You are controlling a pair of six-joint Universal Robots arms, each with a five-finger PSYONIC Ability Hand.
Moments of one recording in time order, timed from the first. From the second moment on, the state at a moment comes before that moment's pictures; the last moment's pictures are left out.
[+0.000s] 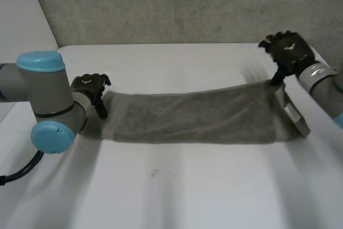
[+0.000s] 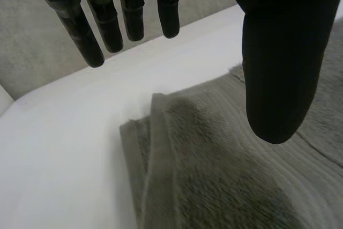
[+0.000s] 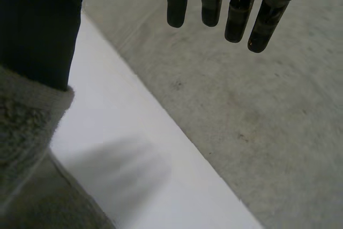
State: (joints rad) left arm 4.38 -2.27 -1.20 3.13 -1.66 3.27; right arm 1.66 -0.90 1.13 -0.18 1.16 2.65; left_hand 0.33 0.32 0.32 0.32 0.14; right_hand 0.22 0.23 0.22 0.24 0.06
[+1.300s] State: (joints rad) left arm 4.41 -2.15 -1.43 3.24 -1.65 3.19; right arm 1.53 -1.11 1.75 -0.23 1.16 2.69; left_hand 0.24 0.23 0.23 0.23 0.06; right_hand 0.60 0.70 0.70 0.70 0.49
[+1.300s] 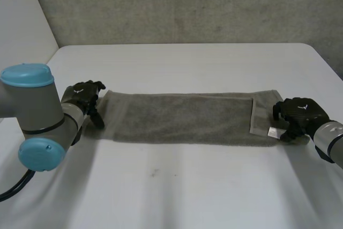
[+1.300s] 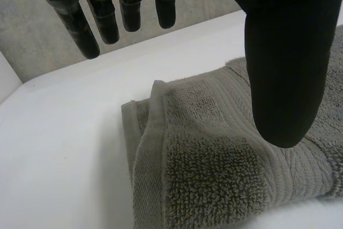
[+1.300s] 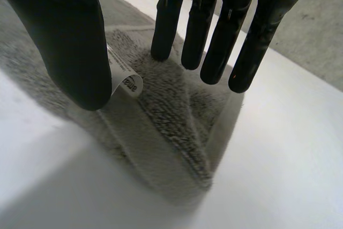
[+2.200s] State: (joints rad) left arm 4.41 -2.15 -1.43 3.25 -1.65 3.20; right arm 1.52 -0.81 1.38 -0.32 1.40 2.74; left_hand 0.24 0.23 0.23 0.23 0.05; right_hand 0.95 1.11 1.11 1.12 0.95
